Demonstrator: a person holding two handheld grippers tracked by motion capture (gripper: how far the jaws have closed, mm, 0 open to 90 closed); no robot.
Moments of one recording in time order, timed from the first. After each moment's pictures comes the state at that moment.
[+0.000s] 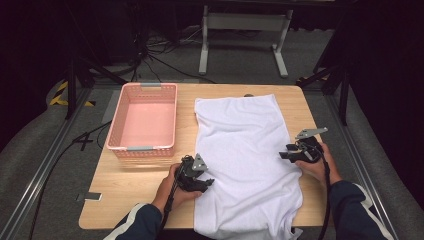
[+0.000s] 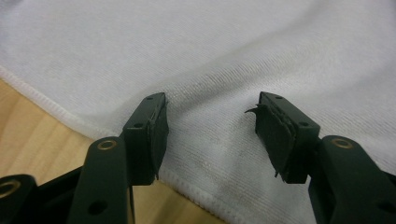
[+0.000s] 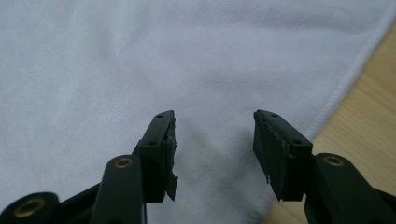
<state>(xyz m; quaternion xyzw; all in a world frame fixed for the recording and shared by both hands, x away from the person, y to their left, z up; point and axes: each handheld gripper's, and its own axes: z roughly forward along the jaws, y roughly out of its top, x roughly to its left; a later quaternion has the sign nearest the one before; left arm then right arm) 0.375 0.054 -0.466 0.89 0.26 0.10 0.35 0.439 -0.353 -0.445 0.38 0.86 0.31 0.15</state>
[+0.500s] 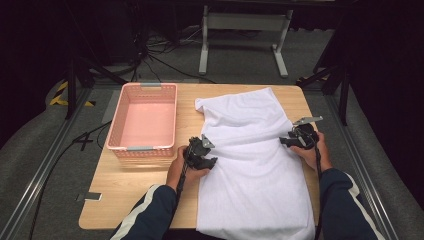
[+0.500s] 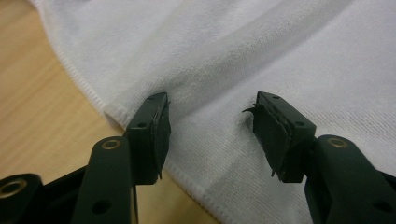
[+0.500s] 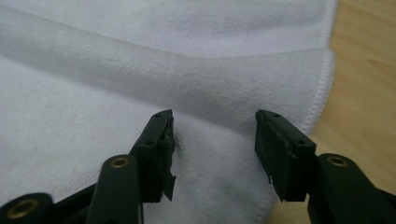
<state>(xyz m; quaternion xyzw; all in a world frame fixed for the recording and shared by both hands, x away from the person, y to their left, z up) 0.438 0.030 -0.460 0.88 0.33 0.15 0.32 0.494 -0.359 -0.449 0.46 0.81 0.29 0.21</state>
